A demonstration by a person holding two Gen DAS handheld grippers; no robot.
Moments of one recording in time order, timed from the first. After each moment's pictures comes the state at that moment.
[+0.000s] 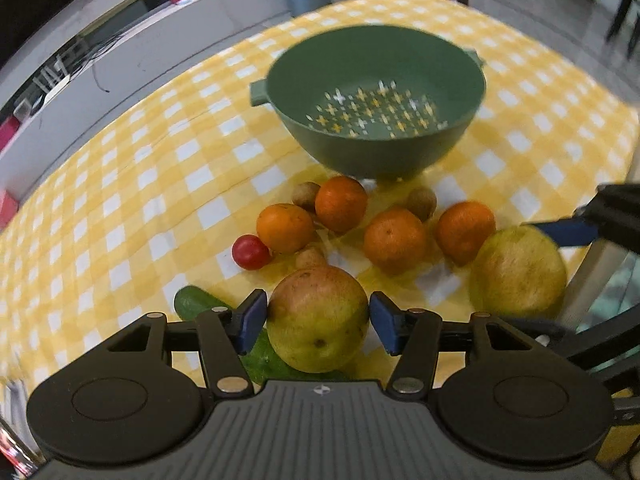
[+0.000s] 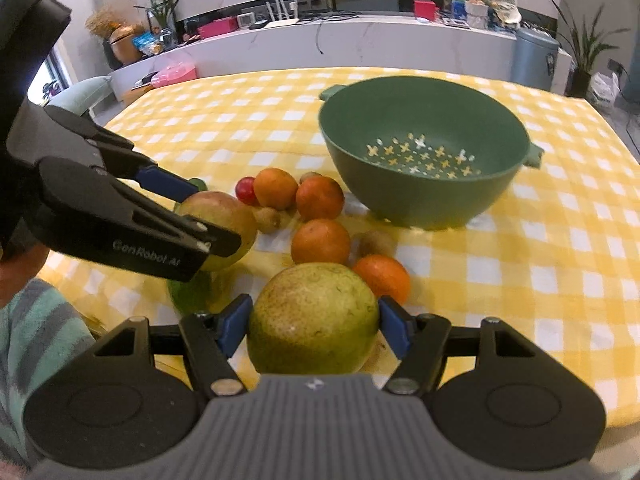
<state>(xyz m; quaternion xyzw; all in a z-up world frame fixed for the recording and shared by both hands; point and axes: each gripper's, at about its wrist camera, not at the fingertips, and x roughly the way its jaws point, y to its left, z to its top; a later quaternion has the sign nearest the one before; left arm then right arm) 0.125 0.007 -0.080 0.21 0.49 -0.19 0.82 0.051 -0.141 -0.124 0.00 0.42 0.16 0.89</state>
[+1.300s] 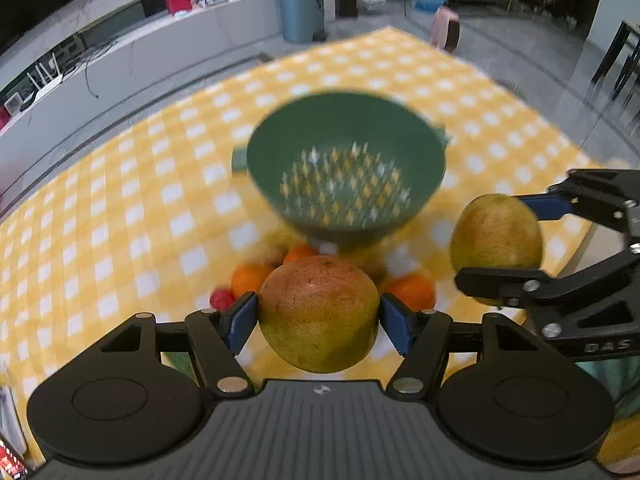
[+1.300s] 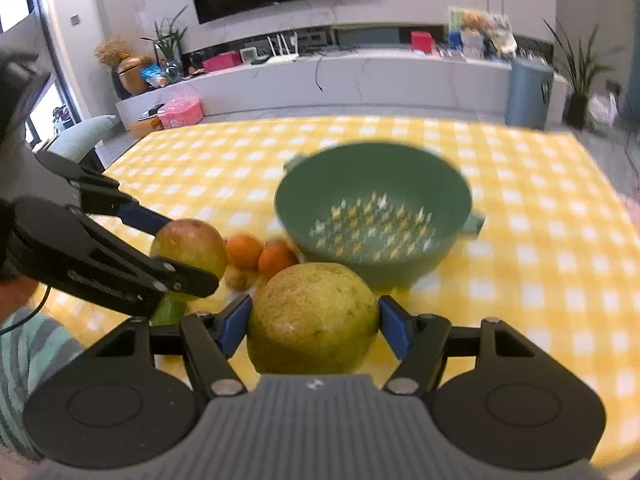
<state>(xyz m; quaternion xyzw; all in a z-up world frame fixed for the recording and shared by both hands) 0.136 -0.010 -0.018 0.14 0.47 -0.22 0.84 0.075 -0.193 -0.063 -0.01 0.36 0.19 0.91</state>
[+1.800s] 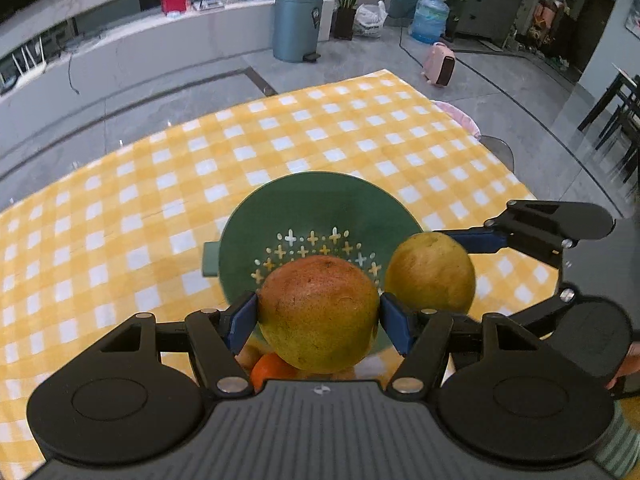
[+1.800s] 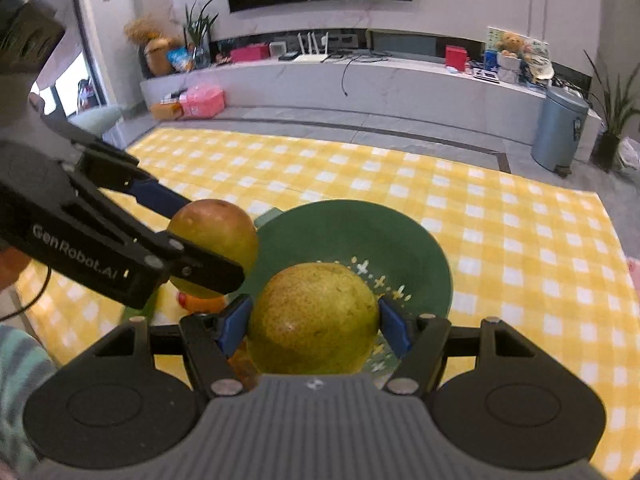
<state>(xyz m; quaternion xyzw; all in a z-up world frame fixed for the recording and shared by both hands) 0.225 -0.041 -0.004 0.07 0.49 -0.24 0.84 0.174 -0.212 -0.049 -0.06 0.38 0.23 0.90</state>
